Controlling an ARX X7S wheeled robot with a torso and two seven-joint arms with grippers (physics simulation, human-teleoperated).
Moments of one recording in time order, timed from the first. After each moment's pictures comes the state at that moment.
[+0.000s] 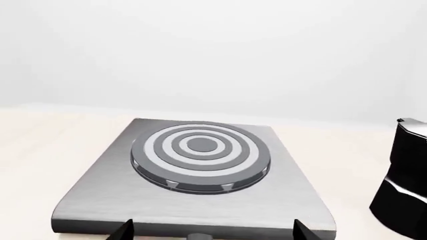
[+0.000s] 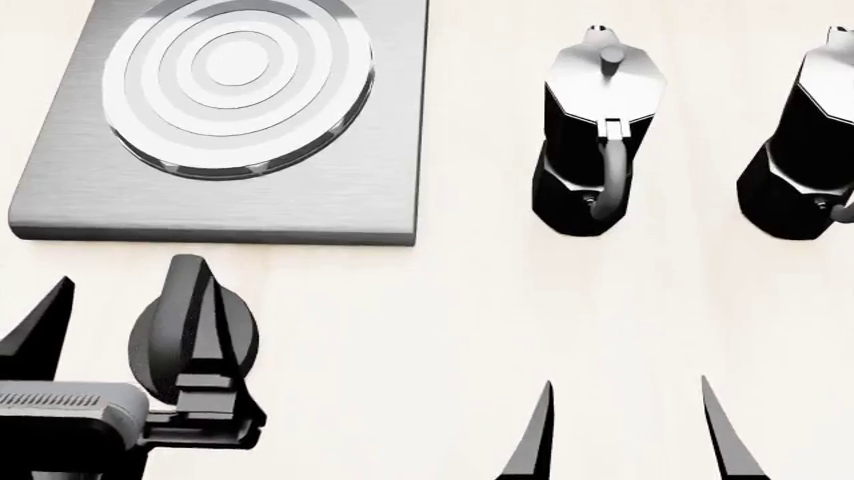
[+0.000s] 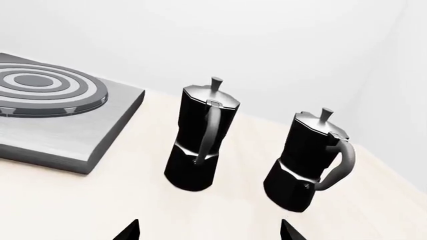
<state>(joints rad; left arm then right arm) -0.23 -0.21 0.35 0.49 -0.25 -0.31 -0.43 -0.06 0.31 -0.22 -0.73 -0.05 0.43 0.35</state>
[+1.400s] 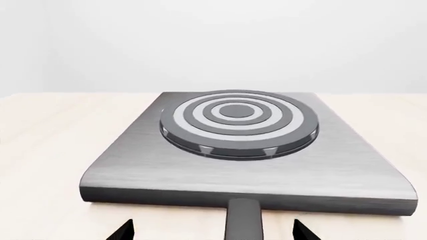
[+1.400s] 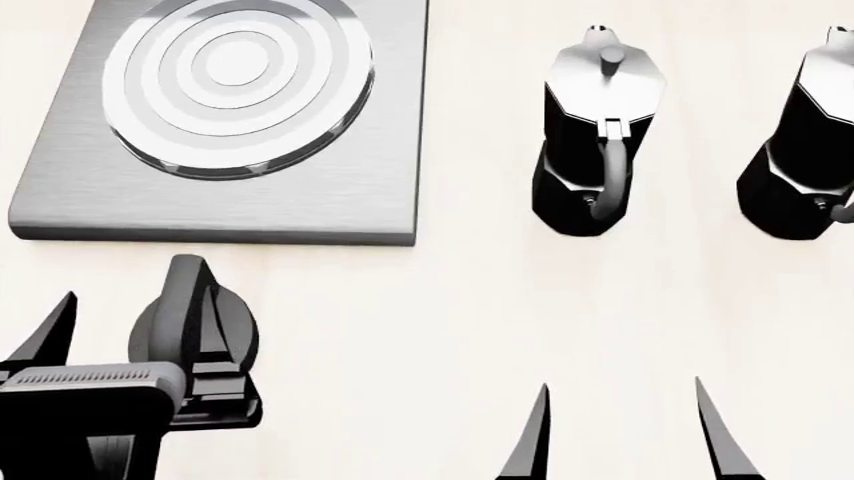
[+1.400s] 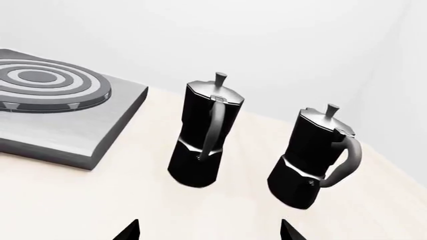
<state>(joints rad) -0.29 -0.21 0.37 0.19 -0.20 -0.16 -0.48 -0.05 0.33 -0.23 -0.71 -0.03 0.43 0.36</state>
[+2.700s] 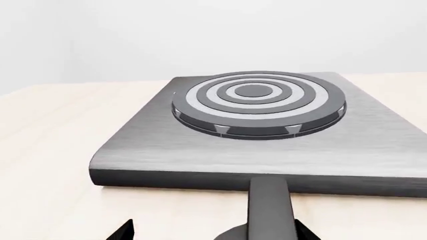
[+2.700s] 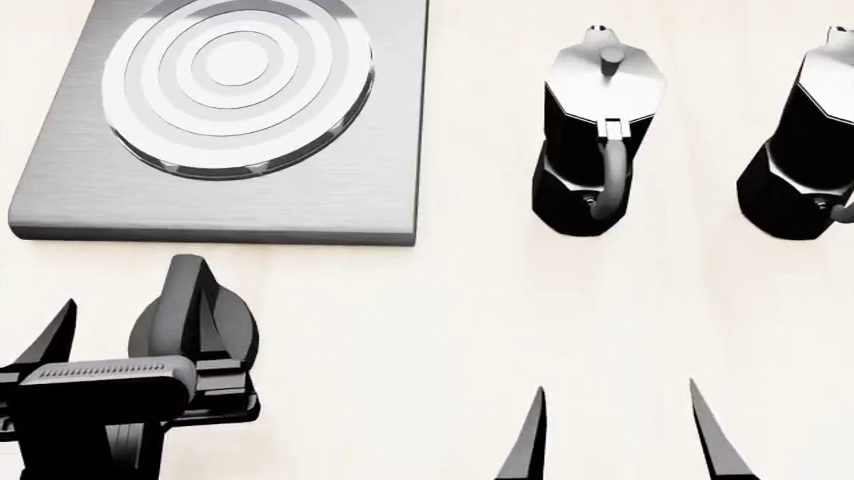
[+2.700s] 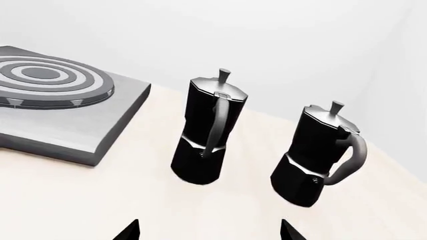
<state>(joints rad) -0.34 -0.21 0.39 0.03 -0.19 -0.09 -0.52 -0.05 0.35 -0.25 -0.70 -0.01 0.43 0.38</state>
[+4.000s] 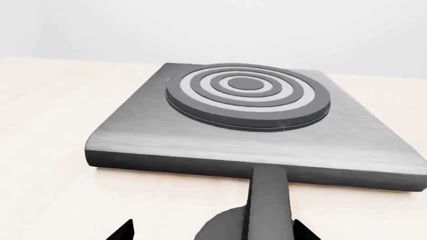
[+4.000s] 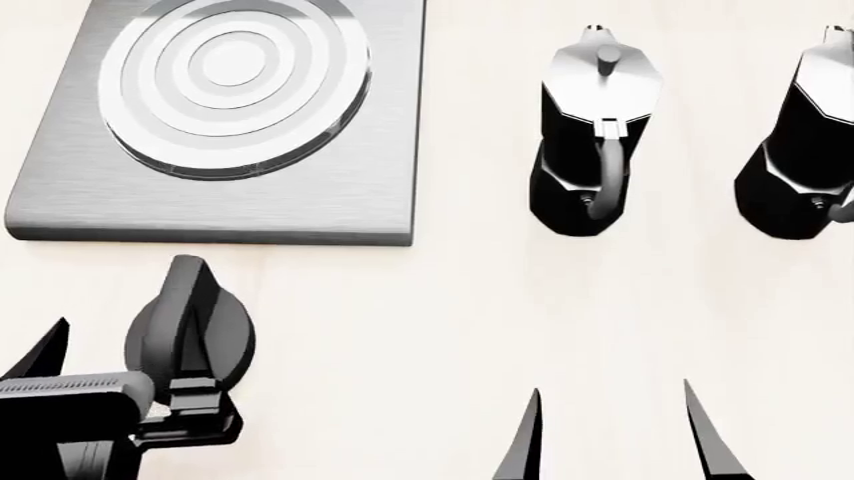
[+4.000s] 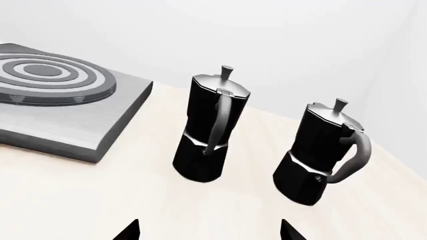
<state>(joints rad) -0.27 -0.29 0.38 0.18 -0.35 -0.15 -0.49 -0.04 0.36 -0.27 -0.70 0.00 0.43 0.39</state>
